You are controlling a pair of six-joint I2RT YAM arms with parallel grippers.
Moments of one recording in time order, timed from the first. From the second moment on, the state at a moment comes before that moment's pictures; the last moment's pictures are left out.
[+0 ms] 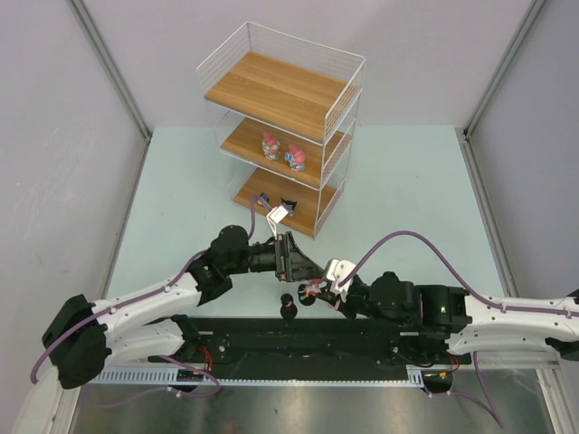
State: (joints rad) left arm -0.87 1.04 0.54 0.40 0.57 -1.07; right arm 1.46 0.75 0.68 -0.27 0.29 0.00
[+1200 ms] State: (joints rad) left arm -0.86 1.06 0.47 0.55 0.61 -1.13; right arm 1.46 0.75 0.68 -0.27 0.33 -0.01
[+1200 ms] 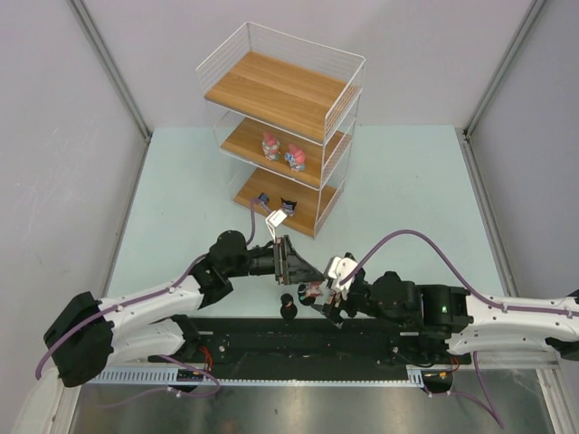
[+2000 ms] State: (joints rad) left arm -0.81 0.69 0.86 -0.29 -0.34 -0.52; right arm 1.46 0.62 0.68 -0.28 0.43 0.02
